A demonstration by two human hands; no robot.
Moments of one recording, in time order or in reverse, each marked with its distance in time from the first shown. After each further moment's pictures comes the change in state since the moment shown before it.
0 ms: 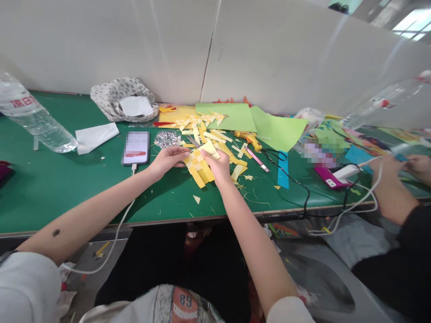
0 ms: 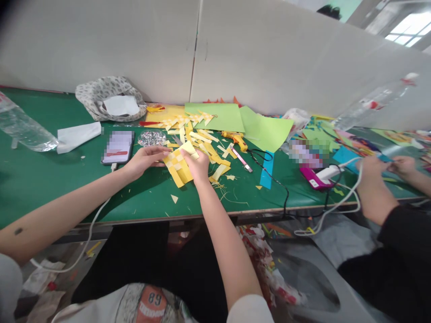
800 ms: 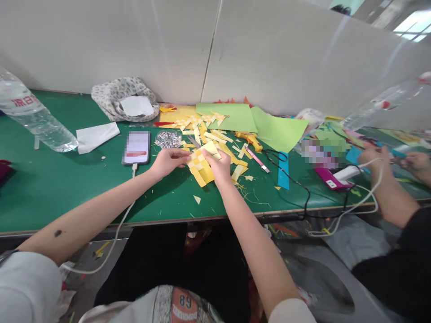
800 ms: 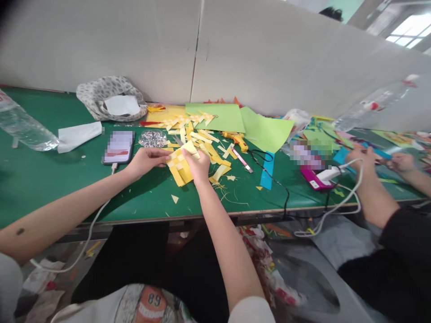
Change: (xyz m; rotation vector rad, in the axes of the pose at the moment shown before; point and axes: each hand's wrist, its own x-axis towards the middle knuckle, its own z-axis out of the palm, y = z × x) left_hand 0.000 -0.006 0.000 0.162 0.028 0.118; right_hand 0.002 0.003 0.003 0.078 0.065 -0.042
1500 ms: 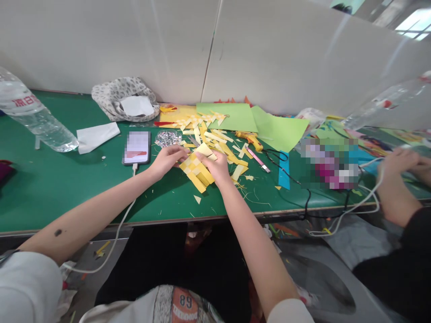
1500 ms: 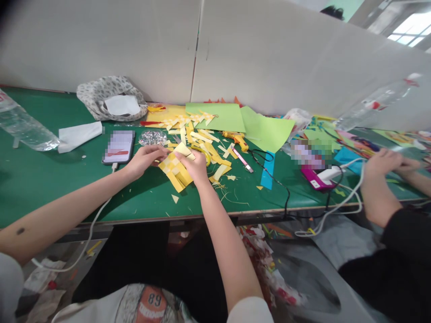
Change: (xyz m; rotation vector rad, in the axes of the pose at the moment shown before) left_hand 0.000 0.005 -0.002 -0.032 0.041 -0.047; right_hand -0.004 -0.005 -0.001 0.014 -0.232 -0.002
